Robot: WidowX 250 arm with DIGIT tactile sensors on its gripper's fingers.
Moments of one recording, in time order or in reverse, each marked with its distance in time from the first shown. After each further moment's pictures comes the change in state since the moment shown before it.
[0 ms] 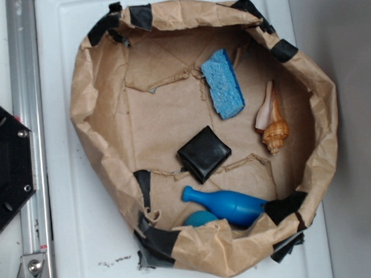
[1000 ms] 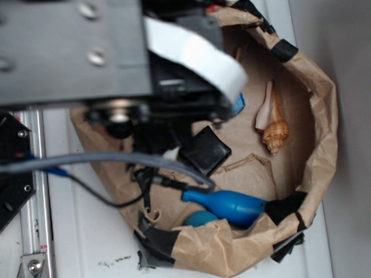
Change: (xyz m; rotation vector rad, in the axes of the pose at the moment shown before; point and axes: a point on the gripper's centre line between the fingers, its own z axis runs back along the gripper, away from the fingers) arm 0.132 0.044 -0.099 0.203 -0.058 -0.505
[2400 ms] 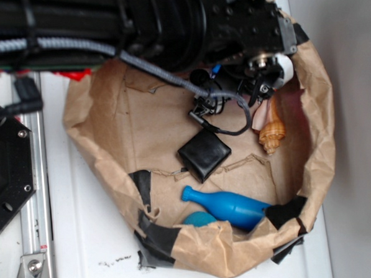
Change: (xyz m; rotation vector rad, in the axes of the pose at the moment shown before) arm 0.009 0.018 -0.154 -0.131 0.091 -0.312
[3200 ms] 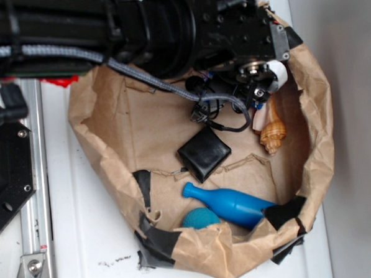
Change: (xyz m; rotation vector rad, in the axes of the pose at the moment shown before) arm -0.004 -0.007 0.004 -0.019 -0.004 0.067
